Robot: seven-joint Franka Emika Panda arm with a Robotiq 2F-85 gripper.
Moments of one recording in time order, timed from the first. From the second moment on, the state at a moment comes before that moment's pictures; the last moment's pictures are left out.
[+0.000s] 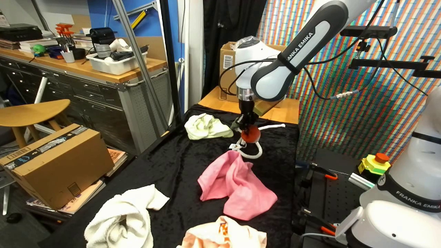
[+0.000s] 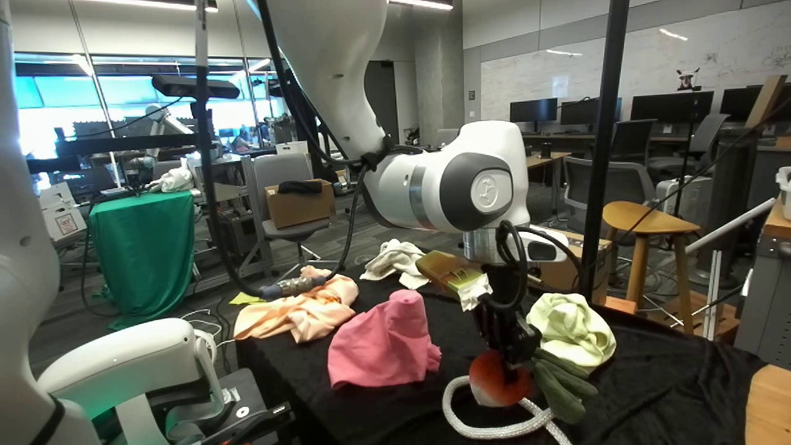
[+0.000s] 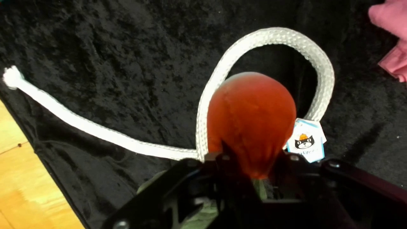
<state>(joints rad) 0.00 0.21 -0.09 -2.35 -0.26 2.51 0.37</state>
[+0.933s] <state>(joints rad) 0.03 0.15 -0.08 -2.28 -0.35 2.48 0.33</state>
